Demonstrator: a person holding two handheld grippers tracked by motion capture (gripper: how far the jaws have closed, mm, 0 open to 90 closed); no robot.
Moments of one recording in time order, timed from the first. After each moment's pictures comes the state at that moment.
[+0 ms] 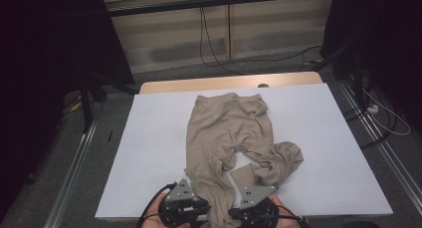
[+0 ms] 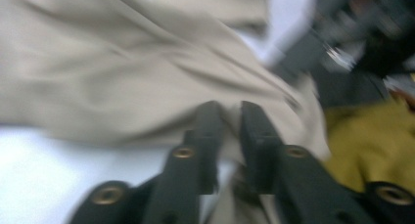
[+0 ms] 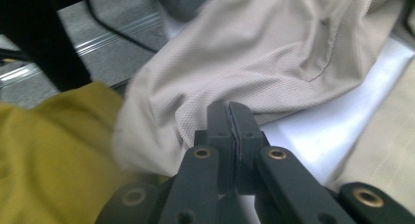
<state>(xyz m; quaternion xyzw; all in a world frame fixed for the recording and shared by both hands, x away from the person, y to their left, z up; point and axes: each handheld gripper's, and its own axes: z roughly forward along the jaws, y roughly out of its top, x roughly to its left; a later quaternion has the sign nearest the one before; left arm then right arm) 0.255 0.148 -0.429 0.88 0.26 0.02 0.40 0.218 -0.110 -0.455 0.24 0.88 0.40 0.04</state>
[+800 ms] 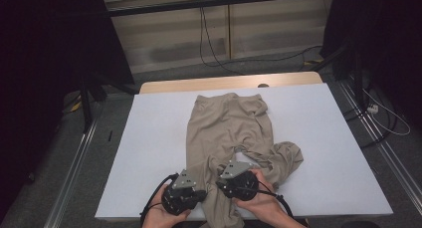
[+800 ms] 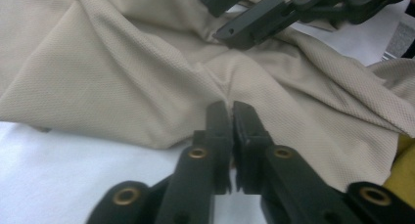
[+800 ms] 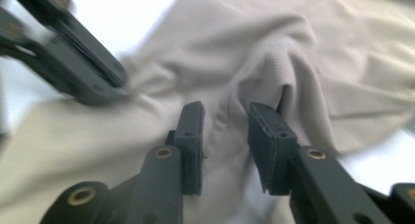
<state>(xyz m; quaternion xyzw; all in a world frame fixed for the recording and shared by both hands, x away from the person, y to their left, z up) 0.280 0.140 -0.448 0.89 0.28 0.04 0.36 0.288 -0.077 -0.459 0.29 0.87 0.37 0.16</state>
